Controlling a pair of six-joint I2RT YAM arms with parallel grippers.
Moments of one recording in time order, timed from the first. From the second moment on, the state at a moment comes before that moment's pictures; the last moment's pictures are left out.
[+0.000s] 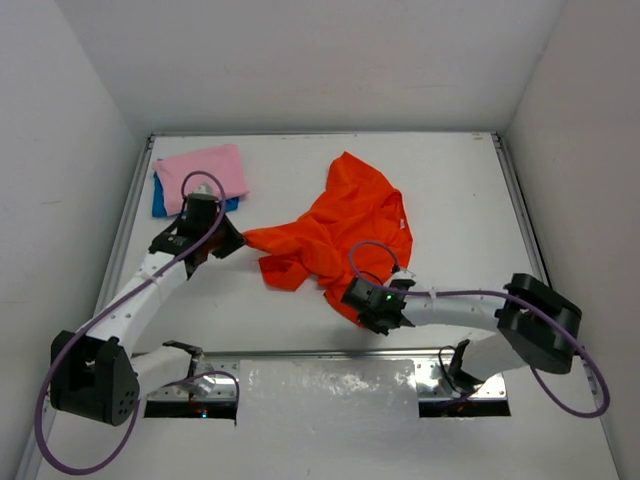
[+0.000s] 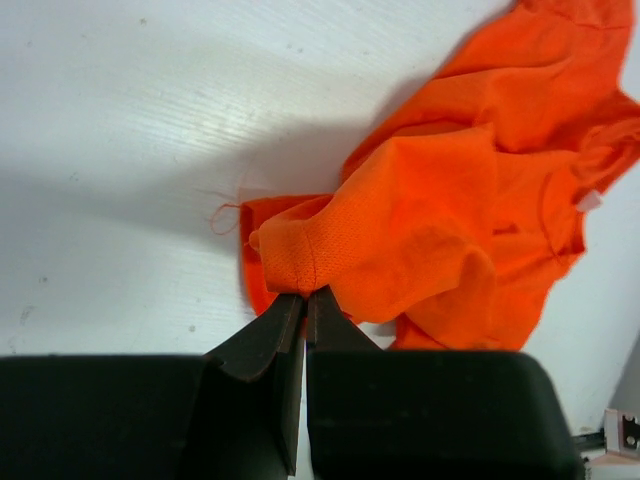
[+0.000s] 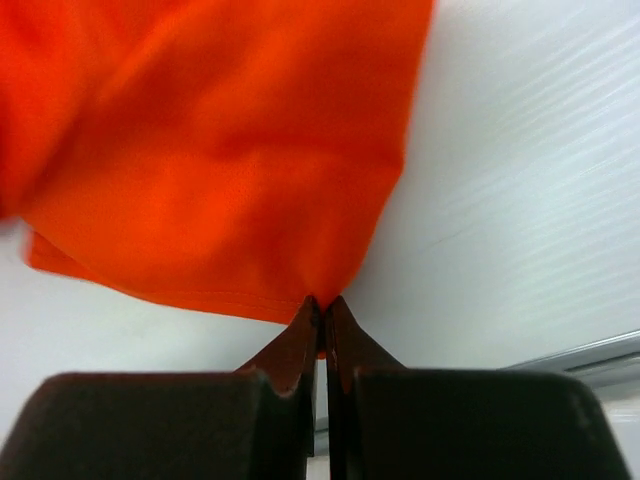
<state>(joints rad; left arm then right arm) -0.22 1.12 0.77 -0.45 0.02 -0.76 1.06 1.44 0.62 -0.55 0.38 1.63</state>
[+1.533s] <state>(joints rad) -0.25 1.11 1.19 -0.86 -0.09 -0.73 -0.11 1.28 1.45 -1.30 0.18 0.41</state>
